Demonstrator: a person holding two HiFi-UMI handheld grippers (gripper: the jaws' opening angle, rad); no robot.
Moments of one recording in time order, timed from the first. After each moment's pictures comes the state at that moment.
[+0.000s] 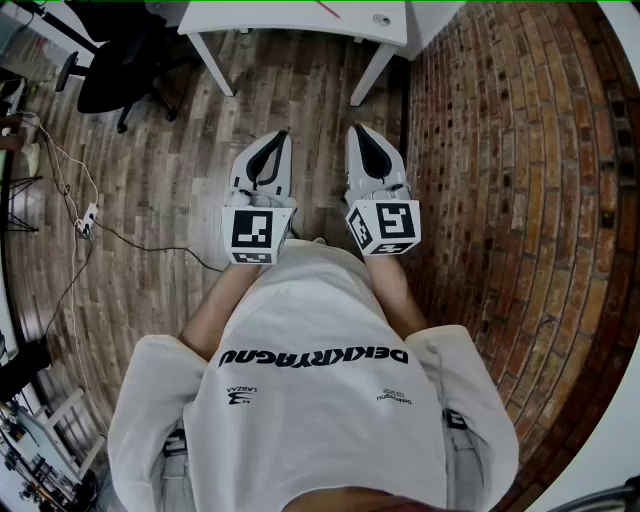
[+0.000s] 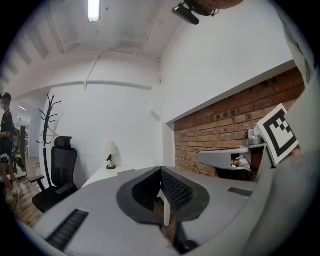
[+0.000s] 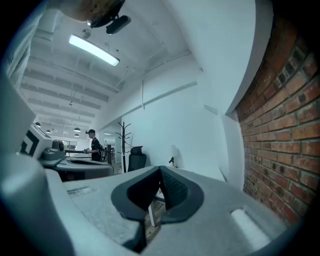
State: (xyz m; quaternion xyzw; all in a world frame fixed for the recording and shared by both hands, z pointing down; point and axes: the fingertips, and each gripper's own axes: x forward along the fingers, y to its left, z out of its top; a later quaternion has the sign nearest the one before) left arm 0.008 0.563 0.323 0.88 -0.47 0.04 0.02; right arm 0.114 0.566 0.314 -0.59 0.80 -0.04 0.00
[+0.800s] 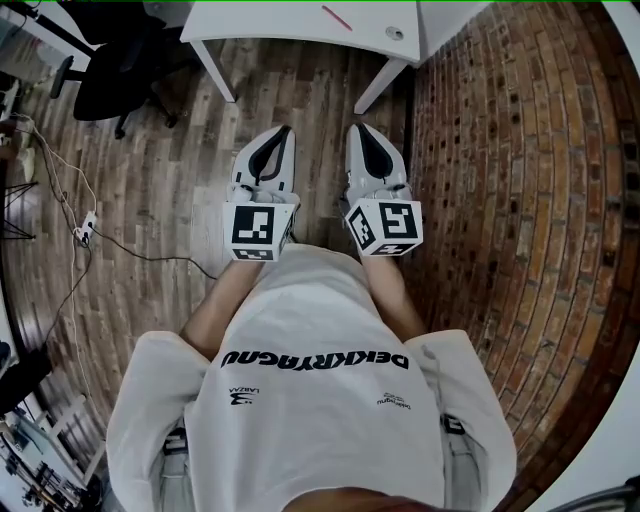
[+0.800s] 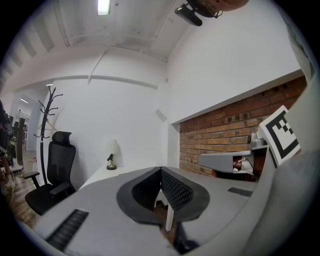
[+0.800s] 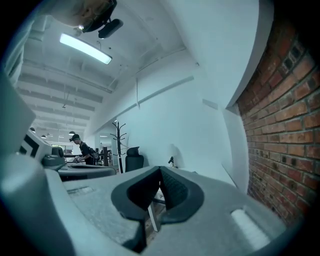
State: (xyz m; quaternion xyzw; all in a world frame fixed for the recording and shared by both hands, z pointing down) left arm -0.025 0.472 0.326 0.88 -0.47 0.02 0.05; right arm 0.076 0.478 0.316 -0.60 0.80 -0.07 0.02
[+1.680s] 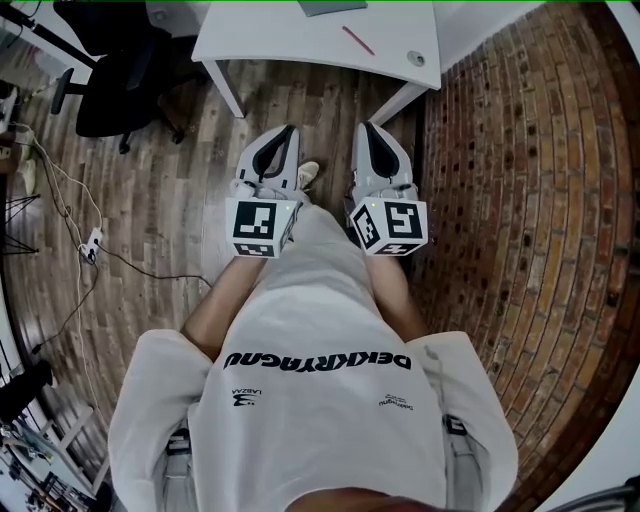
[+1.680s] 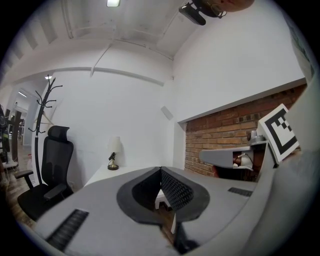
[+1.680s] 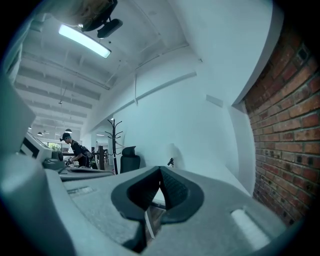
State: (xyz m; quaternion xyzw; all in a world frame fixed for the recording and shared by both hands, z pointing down) left arm -0.076 0.351 0.344 0.89 -0.46 0.02 0.07; right arm 0.029 0.359 0.326 -0.61 0.79 -0.06 0.02
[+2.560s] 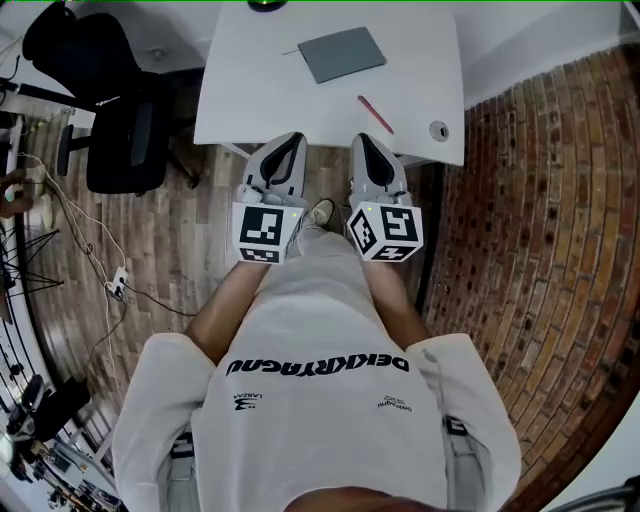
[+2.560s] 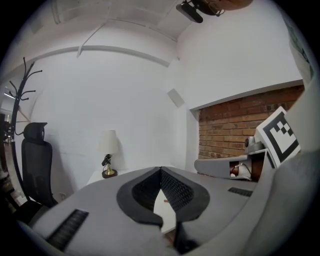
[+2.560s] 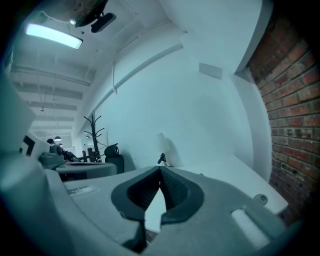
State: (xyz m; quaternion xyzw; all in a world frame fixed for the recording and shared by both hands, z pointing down) left arm -0.037 0.038 0.357 0.90 -0.43 0.07 0.07; right arm 0.055 0.049 0.367 -0.63 0.76 -0.15 0.02
